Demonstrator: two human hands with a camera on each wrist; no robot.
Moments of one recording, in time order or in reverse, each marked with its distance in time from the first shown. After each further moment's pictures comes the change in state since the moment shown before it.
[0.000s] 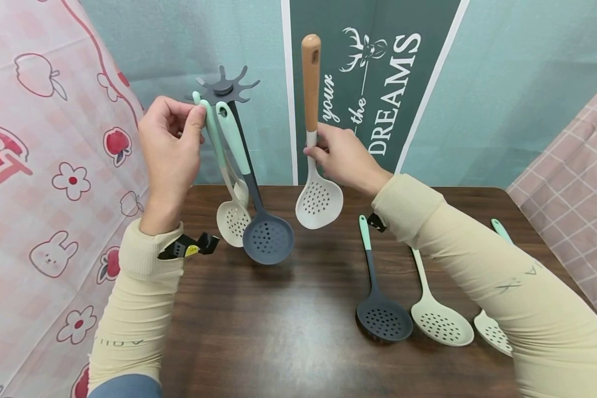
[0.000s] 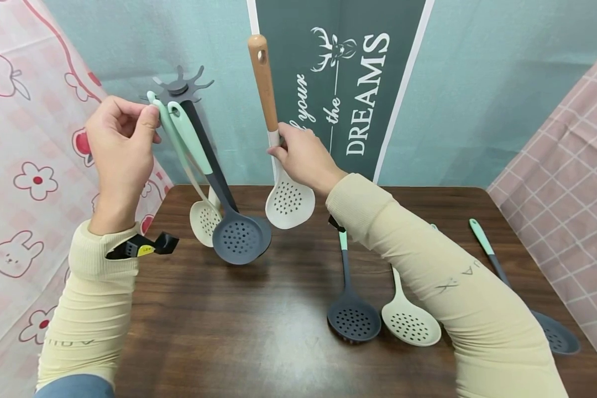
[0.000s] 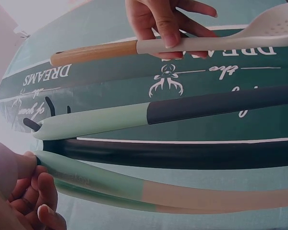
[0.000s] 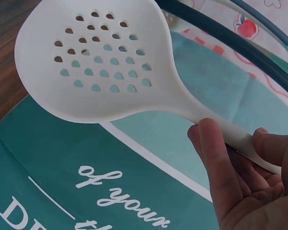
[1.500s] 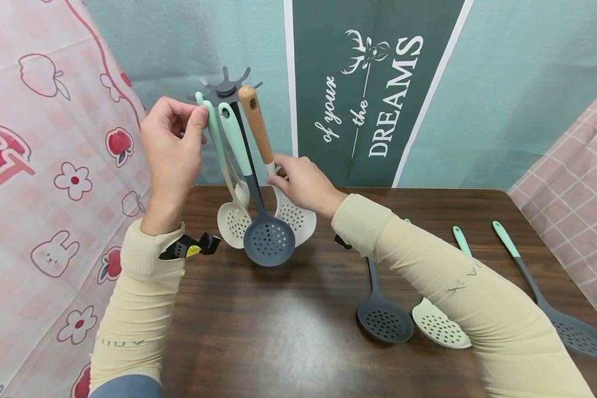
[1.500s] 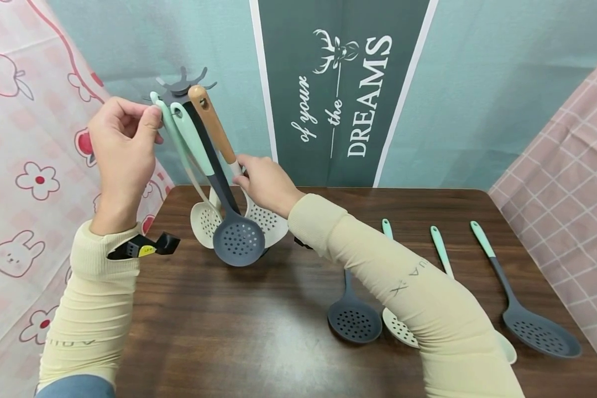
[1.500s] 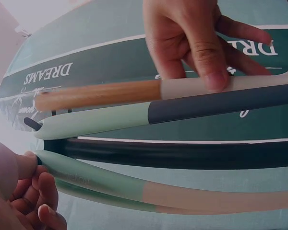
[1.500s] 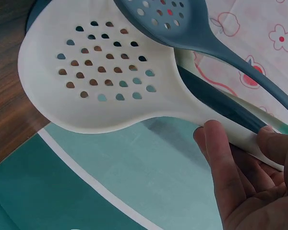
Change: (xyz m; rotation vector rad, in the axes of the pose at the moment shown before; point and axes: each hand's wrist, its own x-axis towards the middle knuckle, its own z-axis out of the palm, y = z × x) left_hand 0.001 -0.002 -0.001 -0.006 -0.005 0.001; right_hand 0.008 -0.021 0.065 -0.025 -0.085 -0.123
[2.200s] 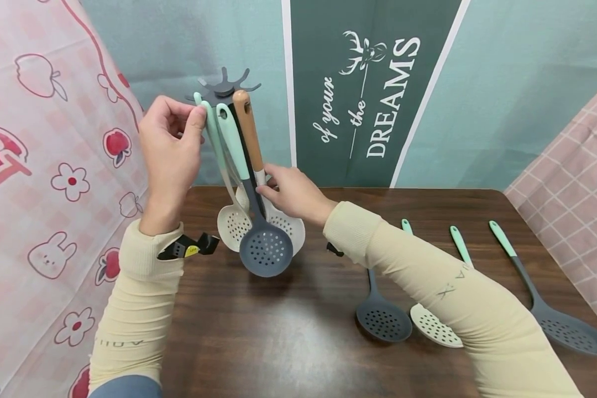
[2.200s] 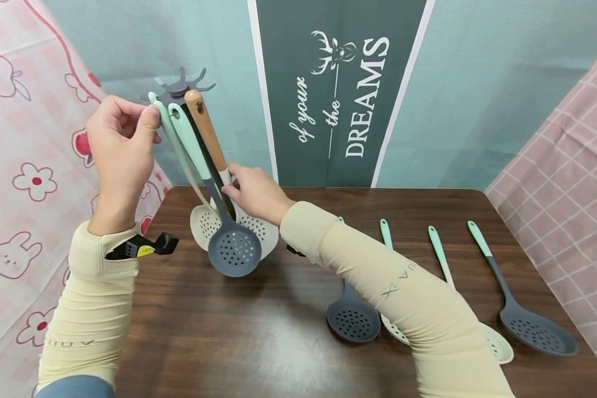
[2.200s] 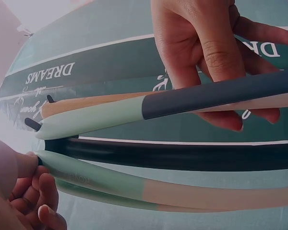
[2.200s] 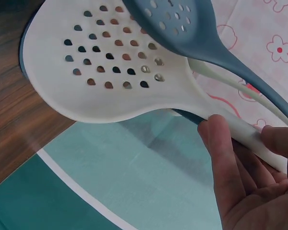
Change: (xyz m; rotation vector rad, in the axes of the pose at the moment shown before) left_hand -0.001 0.001 0.000 0.008 0.001 0.004; right_hand 0.001 -0.006 0.015 0.023 -0.060 0.009
